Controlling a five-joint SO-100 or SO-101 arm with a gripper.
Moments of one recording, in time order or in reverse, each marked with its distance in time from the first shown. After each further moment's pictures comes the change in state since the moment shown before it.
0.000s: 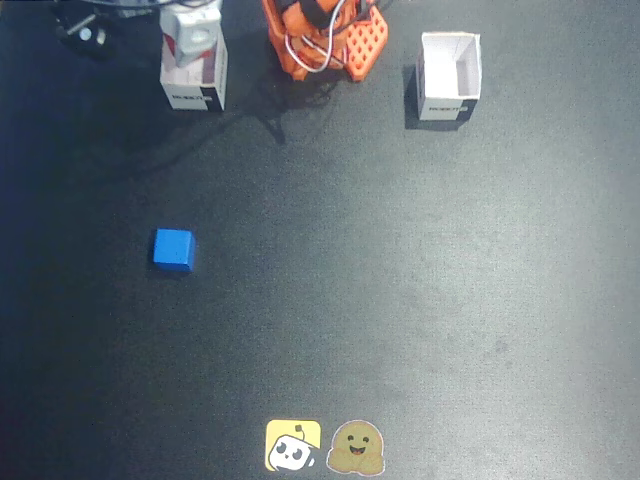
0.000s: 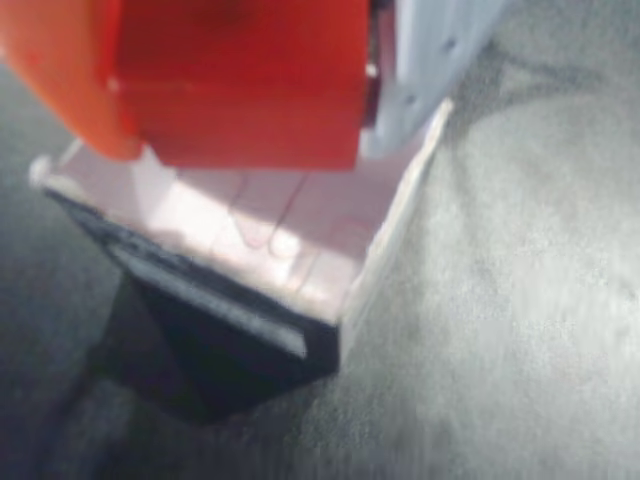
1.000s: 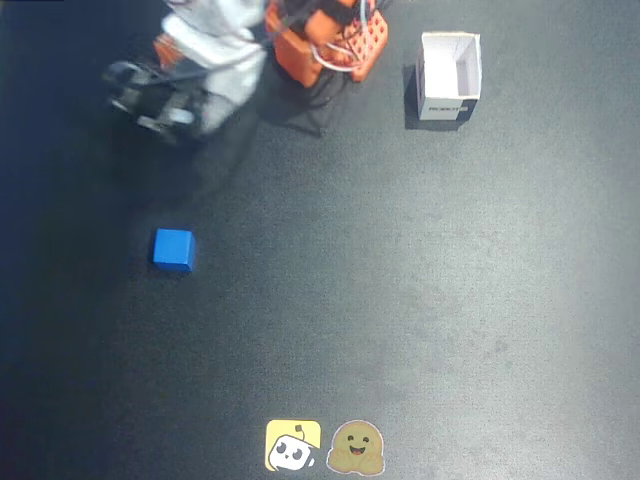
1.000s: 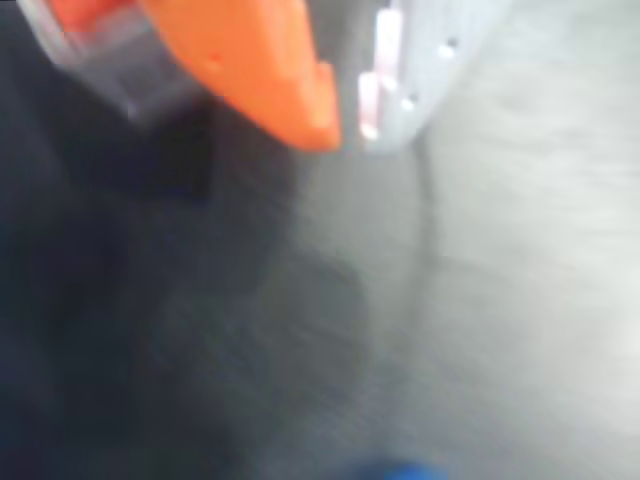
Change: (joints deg) arm -31.9 6.2 0.4 -7.3 -8.3
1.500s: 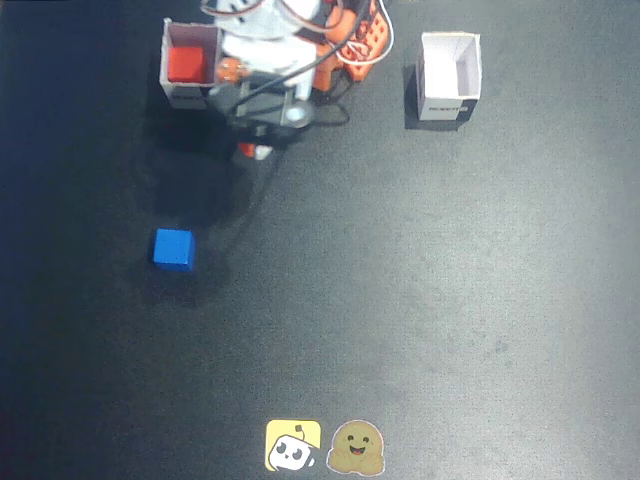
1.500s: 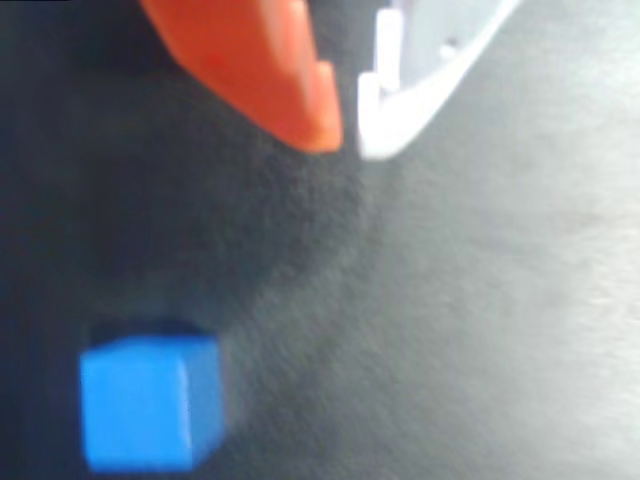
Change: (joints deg) arm -17.2 14.6 7.3 -1.2 -5.1
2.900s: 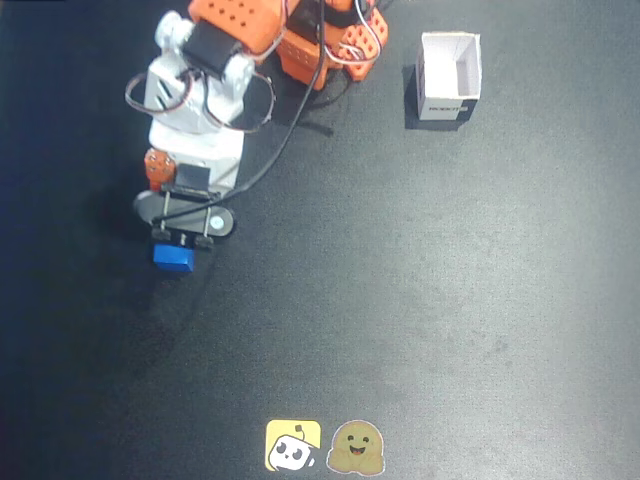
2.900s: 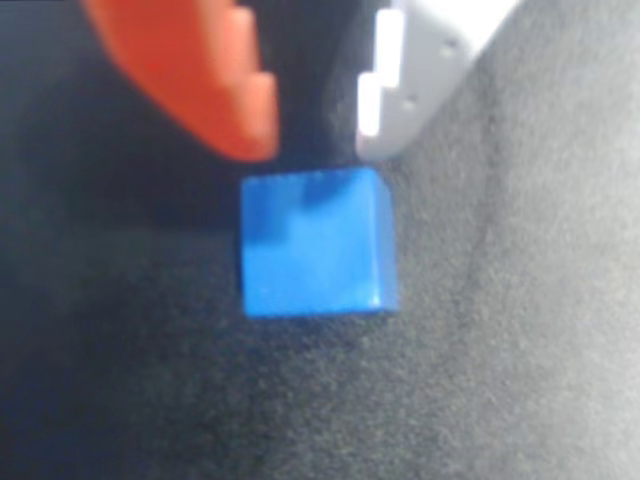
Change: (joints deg) arm 9.2 -46.2 -15.7 -24.5 -9.8
